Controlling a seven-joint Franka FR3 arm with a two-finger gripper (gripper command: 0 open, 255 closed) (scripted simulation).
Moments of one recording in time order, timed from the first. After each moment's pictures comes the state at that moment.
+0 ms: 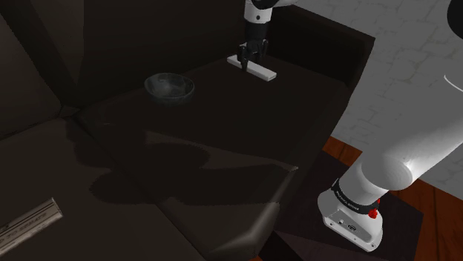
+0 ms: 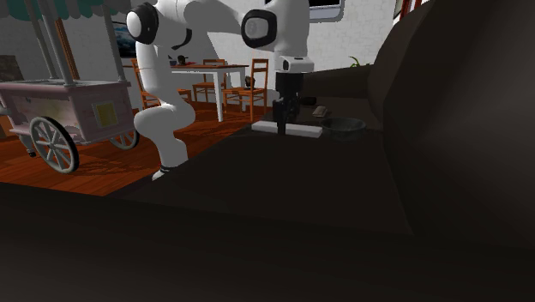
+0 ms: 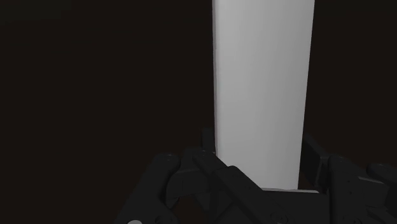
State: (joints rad) arm -0.03 -0.09 0.03 -1.95 -0.01 1.84 0.04
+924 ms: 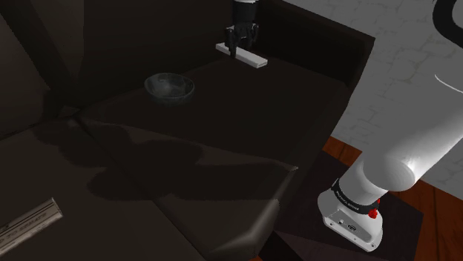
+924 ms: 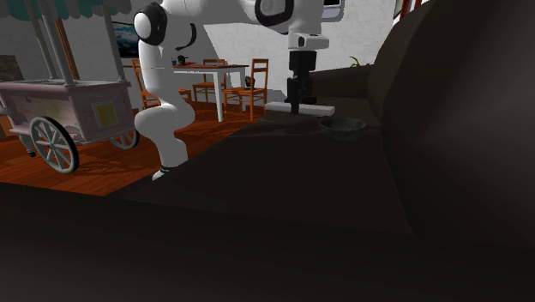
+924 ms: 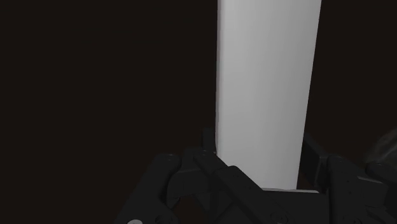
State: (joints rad) arm 0.01 -0.03 0.08 -1.73 -0.01 1.69 0.13
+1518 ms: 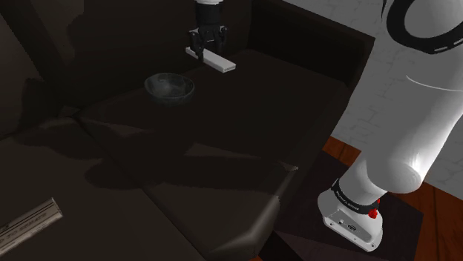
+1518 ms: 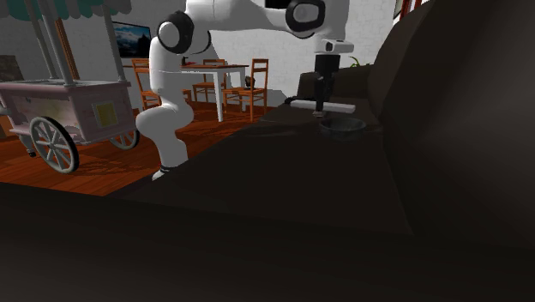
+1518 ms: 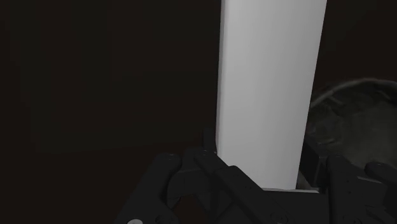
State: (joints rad) arm 0.12 0.18 0.17 -1.48 -0.04 1.65 0.32
